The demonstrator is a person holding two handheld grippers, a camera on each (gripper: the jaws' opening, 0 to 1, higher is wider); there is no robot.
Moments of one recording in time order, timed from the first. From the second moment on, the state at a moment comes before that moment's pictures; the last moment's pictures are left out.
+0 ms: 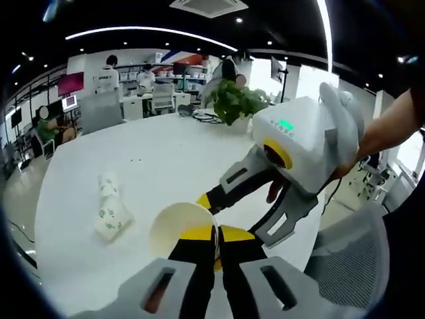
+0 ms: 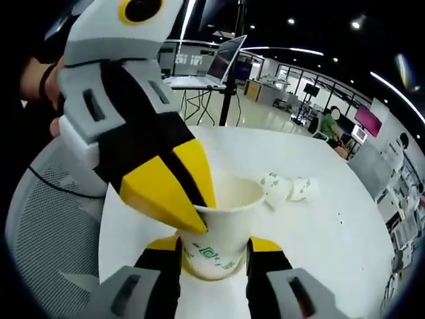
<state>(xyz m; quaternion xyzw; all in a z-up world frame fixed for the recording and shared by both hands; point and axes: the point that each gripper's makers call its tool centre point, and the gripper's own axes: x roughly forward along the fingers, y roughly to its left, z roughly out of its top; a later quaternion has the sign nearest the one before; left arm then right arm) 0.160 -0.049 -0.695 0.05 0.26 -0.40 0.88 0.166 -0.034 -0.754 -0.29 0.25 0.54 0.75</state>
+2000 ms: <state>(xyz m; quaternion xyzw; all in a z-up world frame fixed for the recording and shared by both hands) 0.150 -0.062 -0.714 0.04 0.27 -0.42 0.87 0.155 -0.116 -0.739 -0.24 0.30 0.46 0.80</state>
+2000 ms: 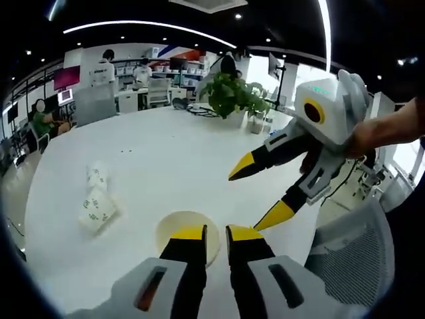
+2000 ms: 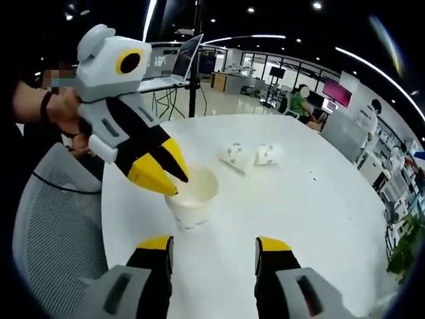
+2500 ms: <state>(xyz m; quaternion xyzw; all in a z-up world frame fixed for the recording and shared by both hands) 0.134 -0.005 -0.721 0.00 0.27 -0.36 0.89 0.217 -0.104 -0.713 -0.20 0.28 0.44 0.83</state>
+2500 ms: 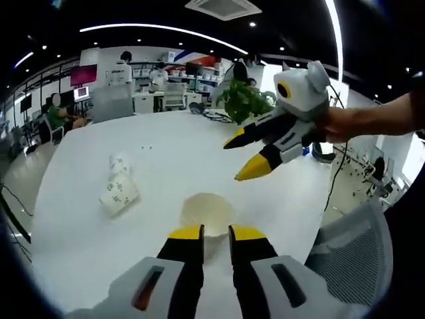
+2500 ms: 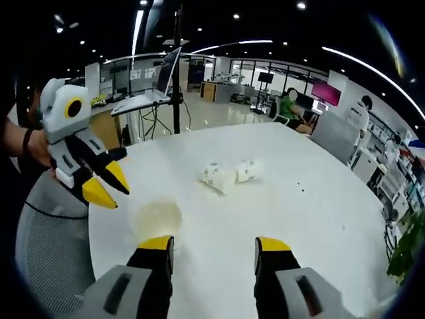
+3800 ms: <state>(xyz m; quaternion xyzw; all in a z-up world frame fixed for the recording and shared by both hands) 0.085 0.070 -0.756 -0.07 0.32 -0.25 0.91 0.426 0.005 -0.740 -0.12 0.32 0.44 0.83</state>
